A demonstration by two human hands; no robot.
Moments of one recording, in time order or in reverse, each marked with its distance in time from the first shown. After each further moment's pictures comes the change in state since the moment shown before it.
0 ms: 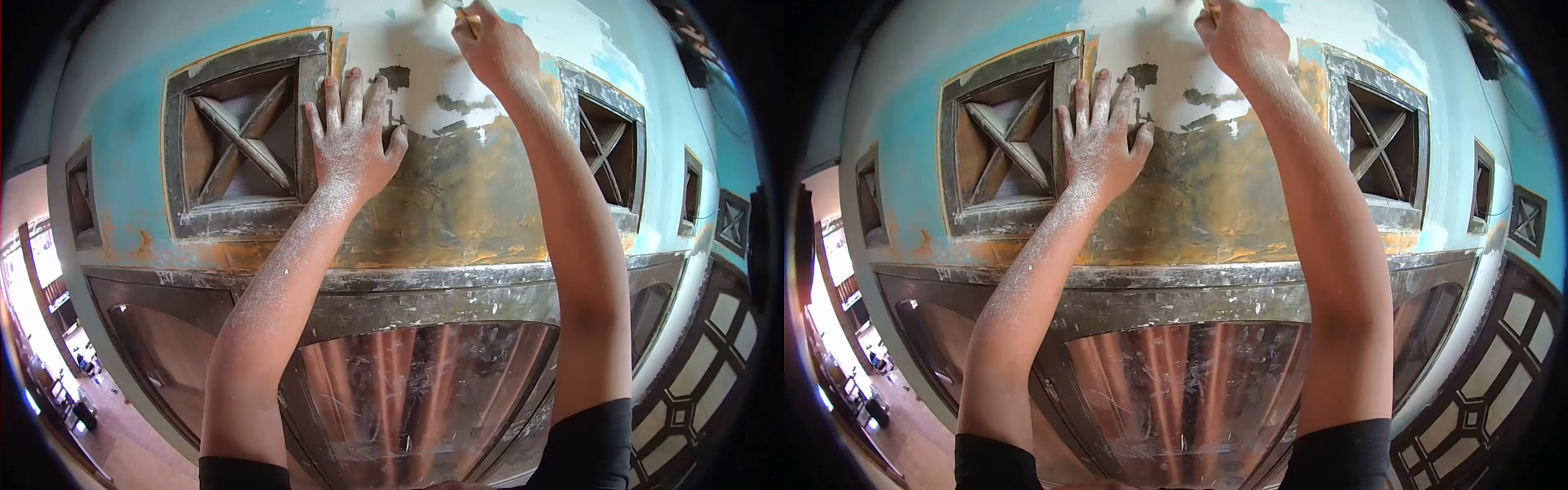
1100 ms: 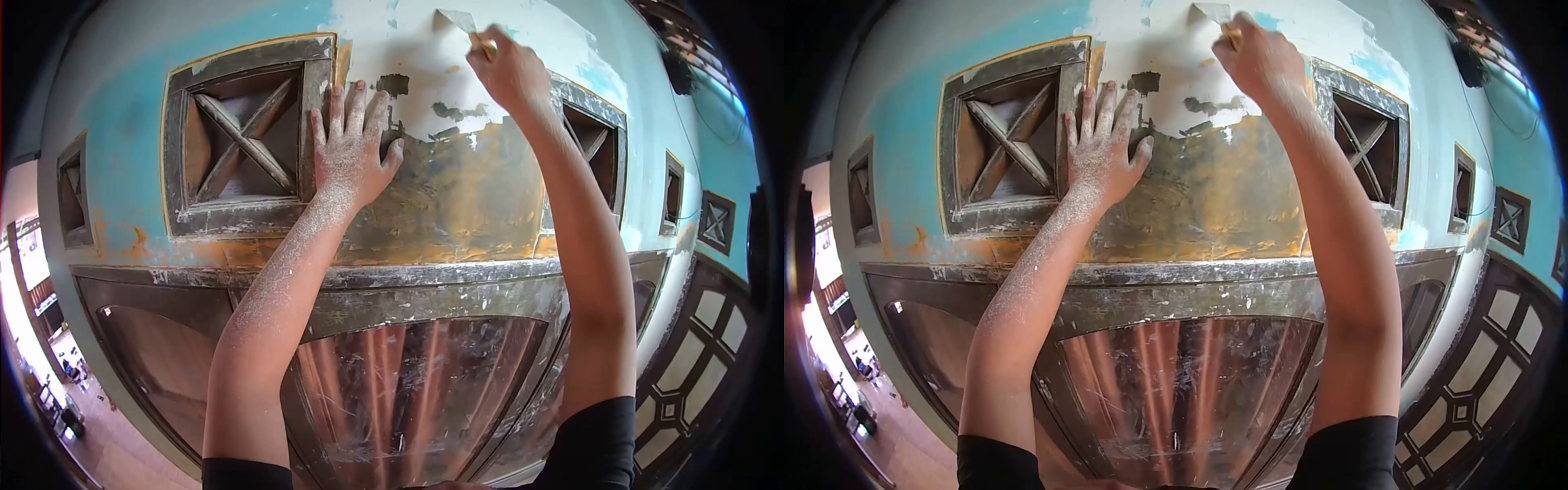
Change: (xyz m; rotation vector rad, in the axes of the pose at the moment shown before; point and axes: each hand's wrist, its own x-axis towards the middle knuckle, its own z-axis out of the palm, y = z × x) left_hand -0.009 -0.004 -0.004 -0.039 -0.020 0.039; right_hand -0.012 0.017 -0.022 -0.156 -0.081 -0.033
